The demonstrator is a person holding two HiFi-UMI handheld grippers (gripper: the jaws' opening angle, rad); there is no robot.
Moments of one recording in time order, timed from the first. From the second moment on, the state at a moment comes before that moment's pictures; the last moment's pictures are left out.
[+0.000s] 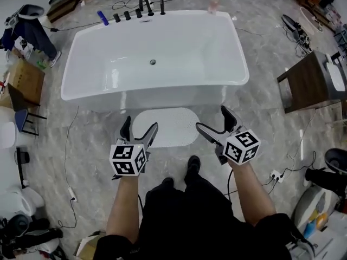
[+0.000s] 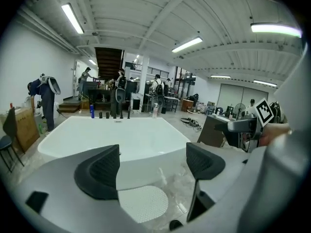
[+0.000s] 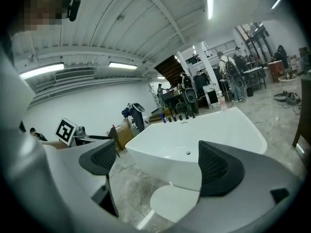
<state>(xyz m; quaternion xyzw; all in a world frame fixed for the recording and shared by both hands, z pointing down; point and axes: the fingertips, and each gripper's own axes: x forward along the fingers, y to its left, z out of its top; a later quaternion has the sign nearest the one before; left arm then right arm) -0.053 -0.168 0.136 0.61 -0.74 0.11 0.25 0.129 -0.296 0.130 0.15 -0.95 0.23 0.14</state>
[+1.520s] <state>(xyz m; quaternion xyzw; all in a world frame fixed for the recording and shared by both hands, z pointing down) -0.138 -0.085 0.297 0.59 -0.71 0.11 0.36 0.012 -0.211 0.277 0.15 -0.92 0.28 0.24</state>
